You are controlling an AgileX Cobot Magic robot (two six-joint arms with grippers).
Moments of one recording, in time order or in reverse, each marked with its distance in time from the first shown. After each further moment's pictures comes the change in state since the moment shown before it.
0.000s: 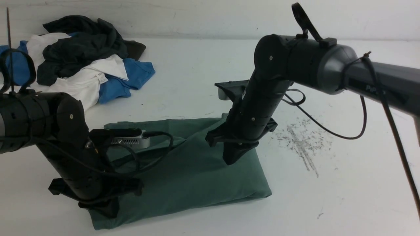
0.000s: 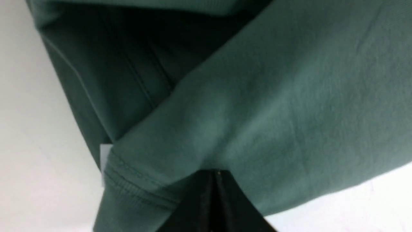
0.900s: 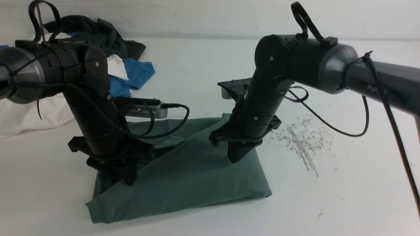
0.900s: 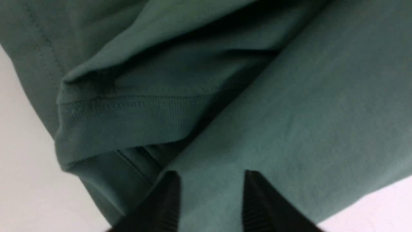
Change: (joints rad) right arm 0.000 -0.002 0.000 -0.038 -0.002 0.019; left arm 0.000 0.206 -0.376 0.028 0.278 0.110
